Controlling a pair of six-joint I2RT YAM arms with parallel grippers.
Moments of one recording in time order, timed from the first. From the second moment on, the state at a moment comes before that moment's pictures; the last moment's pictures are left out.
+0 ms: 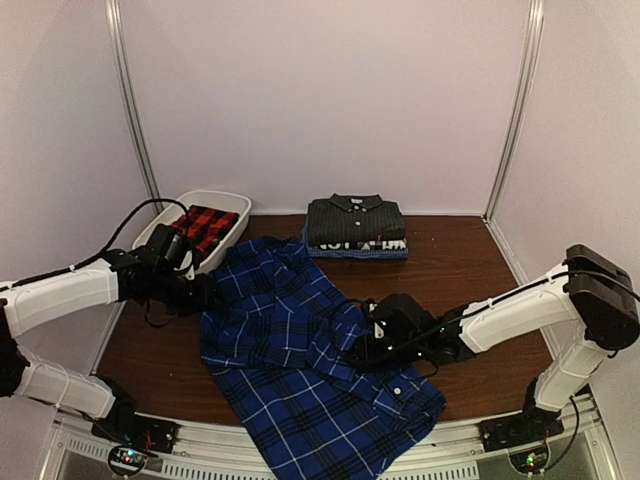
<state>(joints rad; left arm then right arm) -0.50 1.22 0.80 -0.53 0.06 -0.62 1.04 1.63 0.71 0.10 -0.02 0.90</state>
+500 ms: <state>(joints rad) -0.49 1.45 0.92 -0.55 0.02 -0.53 1.05 1.63 0.89 -0.01 0.02 0.84</state>
